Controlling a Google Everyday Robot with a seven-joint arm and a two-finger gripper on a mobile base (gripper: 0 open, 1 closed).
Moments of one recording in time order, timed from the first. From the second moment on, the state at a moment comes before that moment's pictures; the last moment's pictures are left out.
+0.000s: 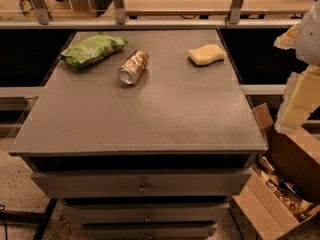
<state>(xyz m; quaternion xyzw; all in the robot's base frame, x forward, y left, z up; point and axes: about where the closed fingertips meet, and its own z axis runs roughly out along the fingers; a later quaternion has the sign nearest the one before) 0.438 -0.217 0.976 -0.60 0.78 -0.03 0.16</state>
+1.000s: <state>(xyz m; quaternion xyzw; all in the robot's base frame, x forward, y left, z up) 0.518 -0.166 0.951 -0.58 0.80 0.05 0.16</state>
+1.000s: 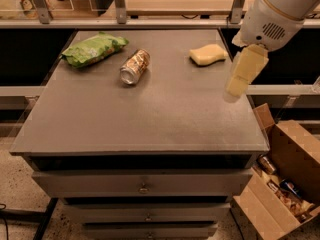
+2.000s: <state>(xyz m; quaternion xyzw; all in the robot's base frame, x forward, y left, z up) 0.612 -0.091 0.949 -0.44 0.86 0.07 0.25</state>
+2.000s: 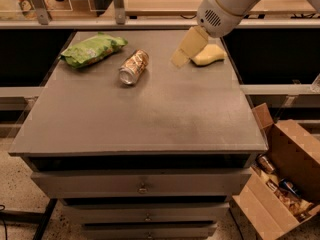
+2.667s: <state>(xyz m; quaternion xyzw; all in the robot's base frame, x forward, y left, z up) 0.613 -0.082 0.946 -0.44 0.86 0.06 0.24</state>
